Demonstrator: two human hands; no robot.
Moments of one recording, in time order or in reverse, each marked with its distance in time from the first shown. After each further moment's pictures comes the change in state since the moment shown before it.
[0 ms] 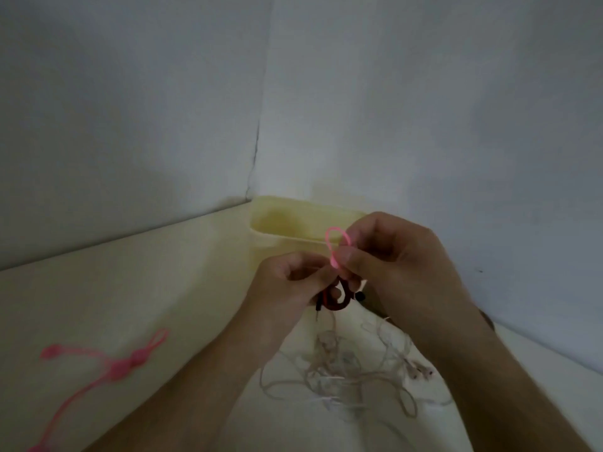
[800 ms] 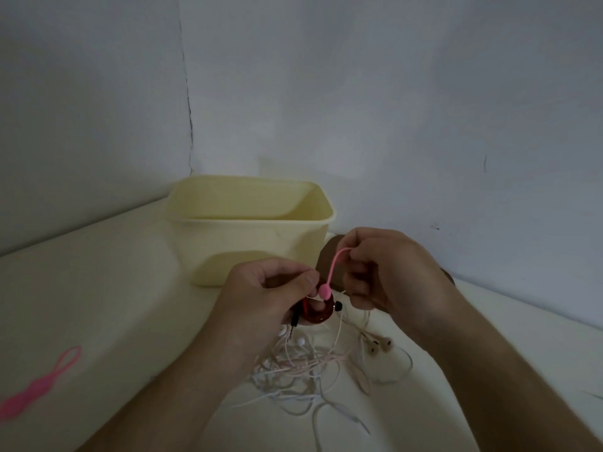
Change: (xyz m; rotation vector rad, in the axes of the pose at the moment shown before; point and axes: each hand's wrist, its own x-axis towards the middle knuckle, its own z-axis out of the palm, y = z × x) left_hand -0.003 -0.028 0.044 -0.031 -0.015 -0.199; right_hand 0.001 0.063 -0.058 0.298 0.018 0.504
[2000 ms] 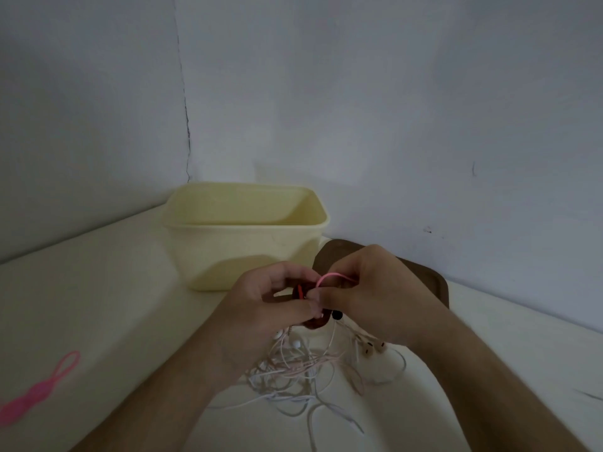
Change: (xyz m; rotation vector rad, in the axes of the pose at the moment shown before) left_hand -0.002 0.001 -0.010 0.050 -0.236 0.017; right_hand -0.005 0.014 -0.005 -0.732 -0.037 -0.237
